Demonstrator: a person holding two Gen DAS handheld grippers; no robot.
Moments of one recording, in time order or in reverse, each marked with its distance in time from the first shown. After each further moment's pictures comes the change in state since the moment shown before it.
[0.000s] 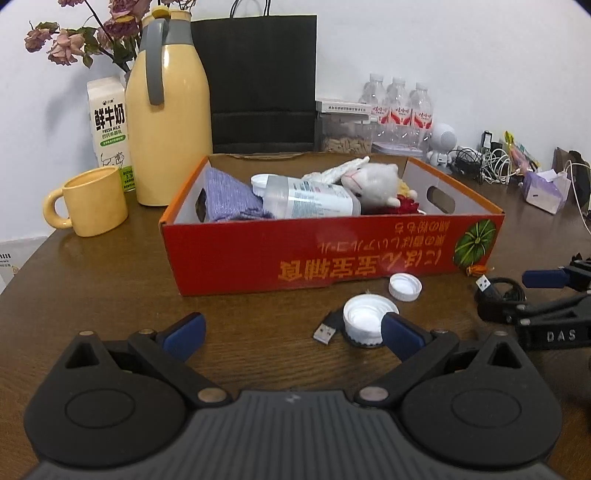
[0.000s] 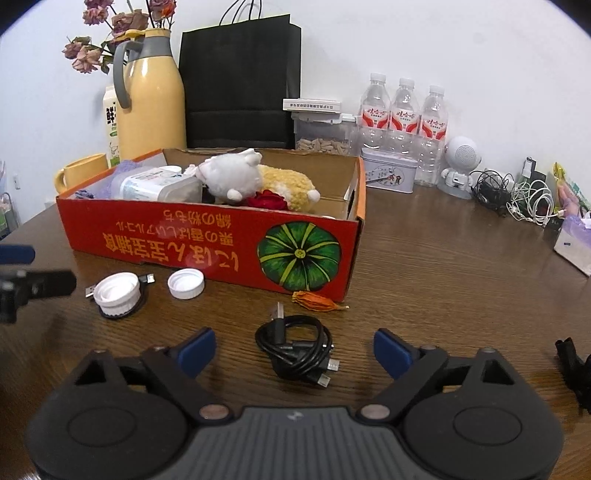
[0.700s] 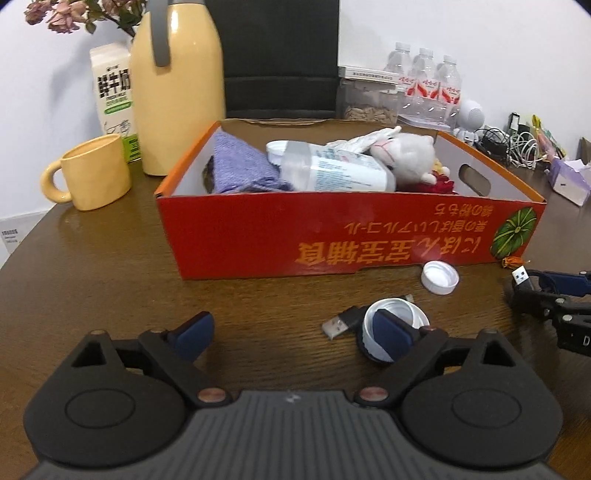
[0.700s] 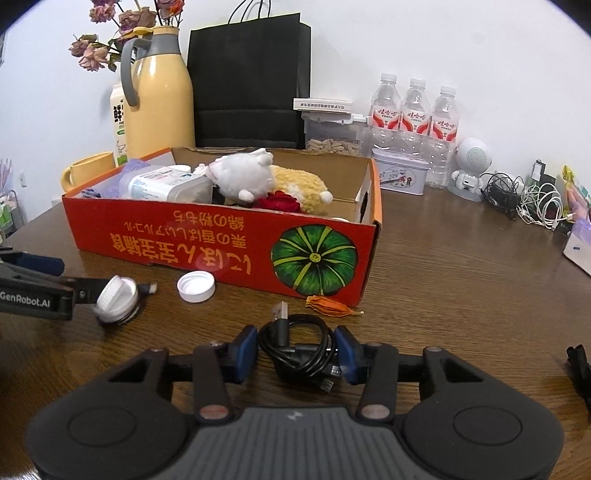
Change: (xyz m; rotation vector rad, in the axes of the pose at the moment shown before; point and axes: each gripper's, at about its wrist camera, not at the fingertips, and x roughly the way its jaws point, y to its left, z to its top) left arm 0.033 0.008 0.004 -0.035 0.101 0.062; right arm 0.004 0.004 0.002 -0.013 0.001 0.020
